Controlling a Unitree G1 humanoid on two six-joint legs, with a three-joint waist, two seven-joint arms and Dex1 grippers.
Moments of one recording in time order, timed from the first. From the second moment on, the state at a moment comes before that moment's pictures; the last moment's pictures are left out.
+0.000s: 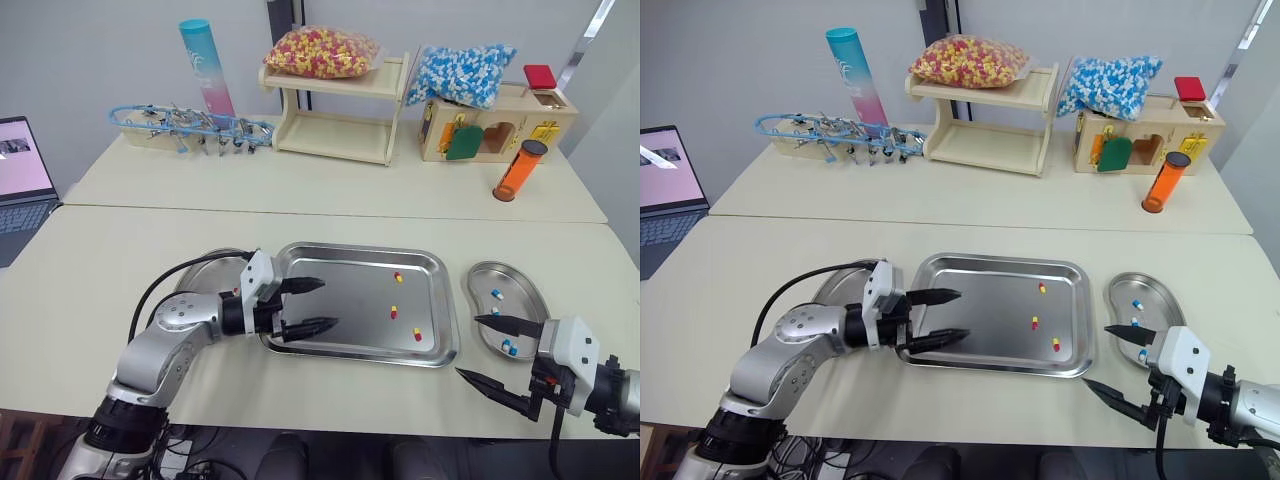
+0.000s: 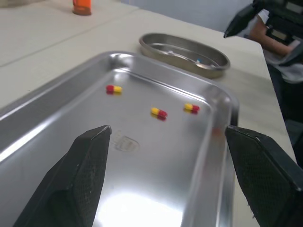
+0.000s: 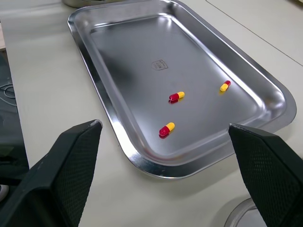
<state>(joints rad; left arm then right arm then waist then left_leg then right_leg) -0.29 0.59 -0.09 -0.23 -0.52 0.47 -0.98 0.41 -0.78 -0.37 -0.67 0.47 0.31 0.96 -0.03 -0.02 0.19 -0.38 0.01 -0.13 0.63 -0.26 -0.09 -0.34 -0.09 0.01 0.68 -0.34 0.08</state>
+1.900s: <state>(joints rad) -0.71 0.22 -0.46 0.46 -0.08 0.16 -1.08 0.38 -0.78 -0.33 -0.73 0.49 0.38 0.88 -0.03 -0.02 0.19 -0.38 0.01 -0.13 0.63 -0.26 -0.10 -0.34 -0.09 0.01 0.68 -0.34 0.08</state>
